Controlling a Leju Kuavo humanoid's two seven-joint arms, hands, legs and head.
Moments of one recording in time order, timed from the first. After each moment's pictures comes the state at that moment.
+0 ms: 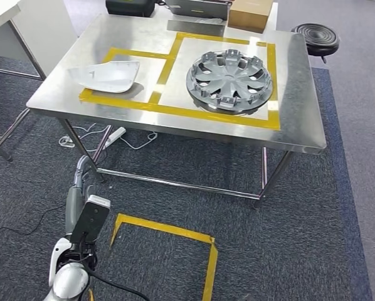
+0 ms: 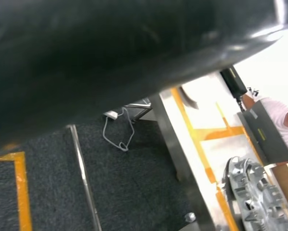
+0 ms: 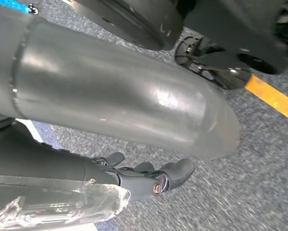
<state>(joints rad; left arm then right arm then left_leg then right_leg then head) 0.14 -0.08 -0.17 -1.34 -0.51 0.39 -0.61 -0.07 0.20 -0.93 -0.19 1.45 -0.13 -0.19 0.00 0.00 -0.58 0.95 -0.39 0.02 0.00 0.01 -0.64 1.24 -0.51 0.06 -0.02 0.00</state>
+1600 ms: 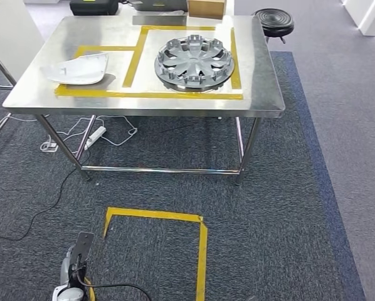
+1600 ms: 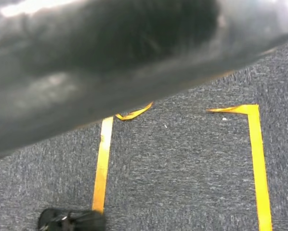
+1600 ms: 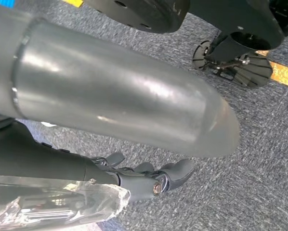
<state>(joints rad) -0.01 -0.09 0.28 -0.30 -0.30 0.42 -0.64 -0.07 0.20 -0.94 -0.19 1.43 -0.15 -0.16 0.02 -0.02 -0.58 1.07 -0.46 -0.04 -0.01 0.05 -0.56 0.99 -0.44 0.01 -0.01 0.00</state>
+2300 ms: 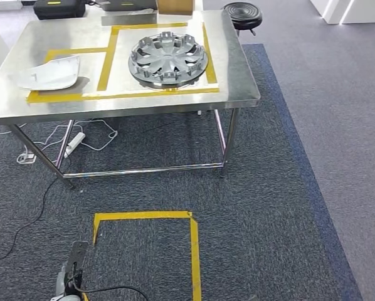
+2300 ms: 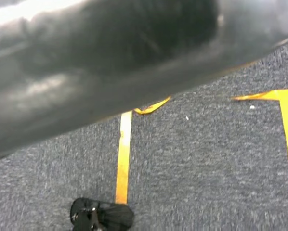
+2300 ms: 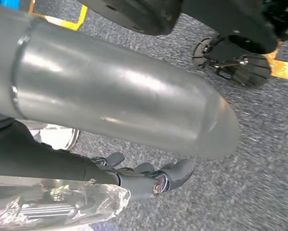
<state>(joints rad) -0.01 -0.09 0.35 -0.23 -0.28 0.43 -0.60 -0.07 0.21 -0.95 -0.19 1.41 -0.15 -0.15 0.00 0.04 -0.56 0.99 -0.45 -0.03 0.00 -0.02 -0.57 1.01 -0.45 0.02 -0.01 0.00</state>
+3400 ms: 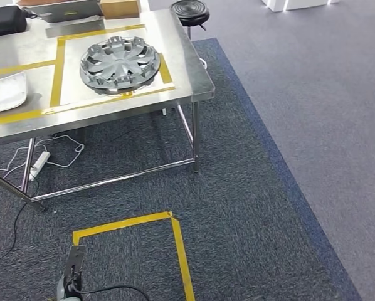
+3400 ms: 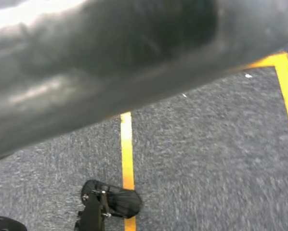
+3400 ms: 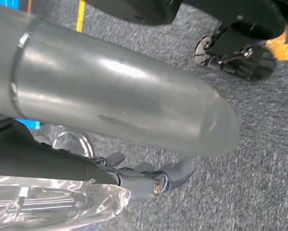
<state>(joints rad) -0.01 -0.10 0.41 -0.22 -0.25 0.42 -0.55 -0.07 0.21 -0.97 -0.19 1.39 -0.18 -0.14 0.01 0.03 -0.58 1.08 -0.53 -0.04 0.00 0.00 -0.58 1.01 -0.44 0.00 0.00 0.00</state>
